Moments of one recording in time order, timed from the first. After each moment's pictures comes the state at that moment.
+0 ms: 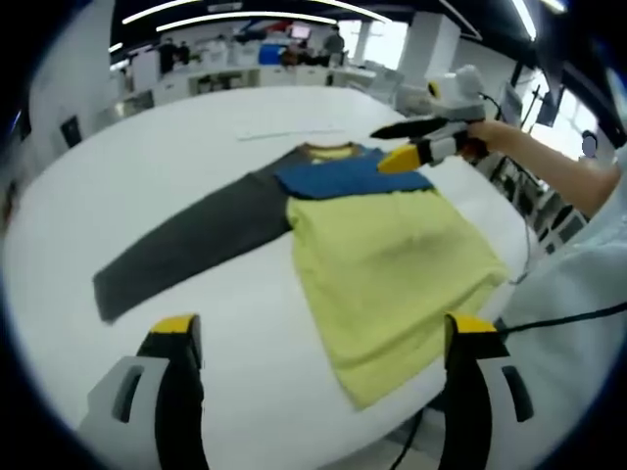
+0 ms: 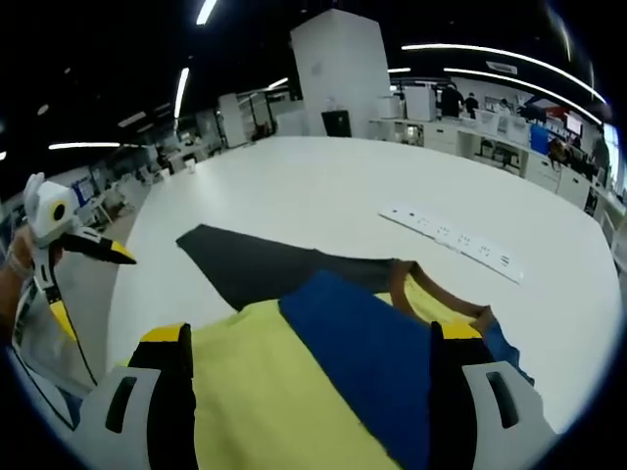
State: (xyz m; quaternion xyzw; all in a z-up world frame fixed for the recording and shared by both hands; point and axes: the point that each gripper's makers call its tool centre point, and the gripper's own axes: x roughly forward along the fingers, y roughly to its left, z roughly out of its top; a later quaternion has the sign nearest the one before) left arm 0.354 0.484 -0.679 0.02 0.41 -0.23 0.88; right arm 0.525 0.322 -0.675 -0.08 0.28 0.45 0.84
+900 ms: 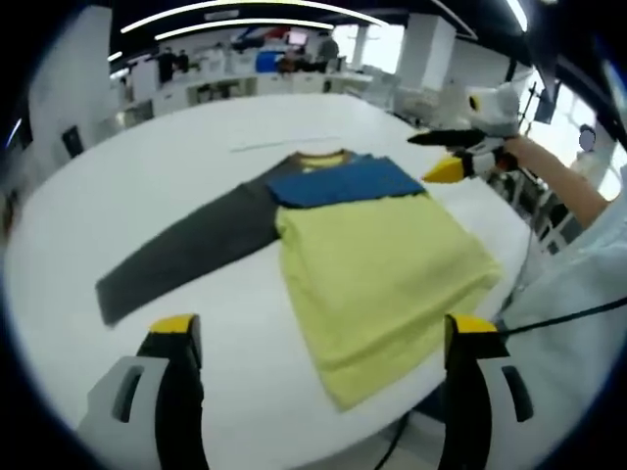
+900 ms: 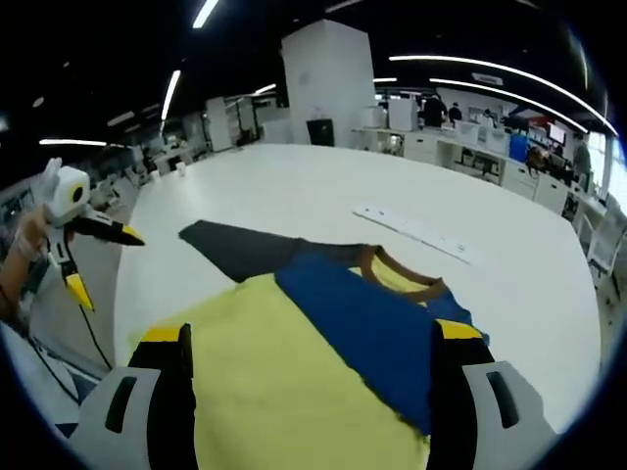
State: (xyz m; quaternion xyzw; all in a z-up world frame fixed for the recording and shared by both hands) left arm 0.342 0.465 -0.666 0.03 0.39 -0.23 0.89; right arm 0.480 0.251 -0.652 -0.09 0.26 0.42 0.87
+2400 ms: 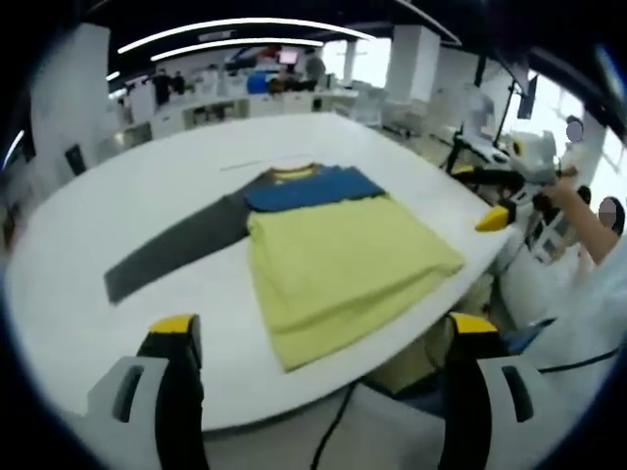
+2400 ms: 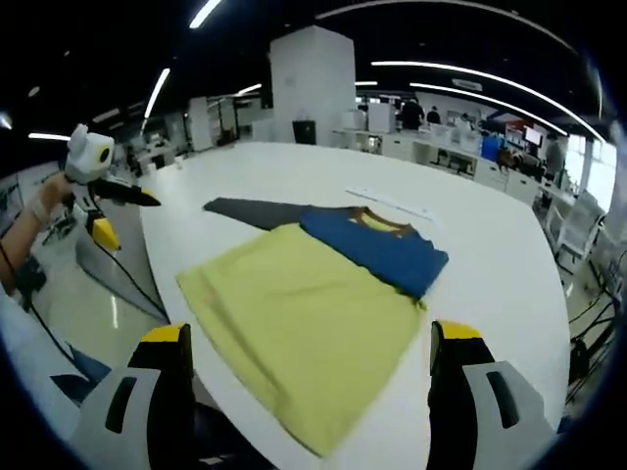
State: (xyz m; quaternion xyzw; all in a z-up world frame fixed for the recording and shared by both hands) left arm 0.257 0.439 -0.632 0.04 0.35 -0.24 0.91; right arm 0.312 0.170 -0.638 -0.10 0.26 0.37 0.89
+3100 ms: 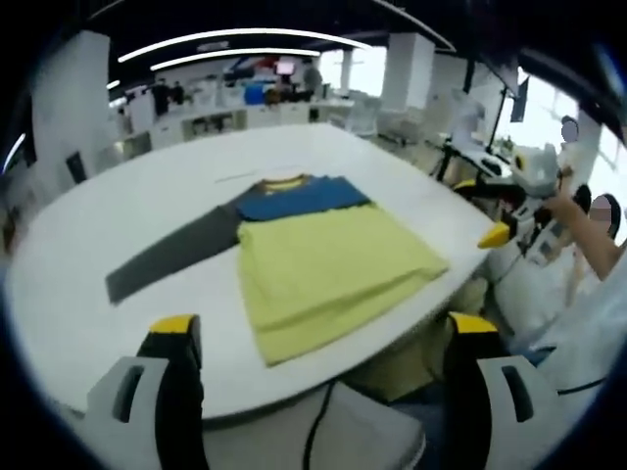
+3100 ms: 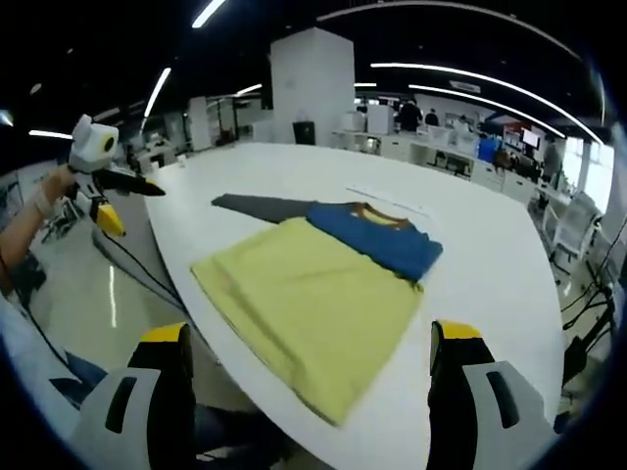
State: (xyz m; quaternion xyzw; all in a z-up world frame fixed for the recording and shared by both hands) left arm 0.233 0.422 -0.615 0.04 0.32 -0.25 0.91; right arm 0.277 0.153 -0.632 -0.10 0.25 0.37 0.89
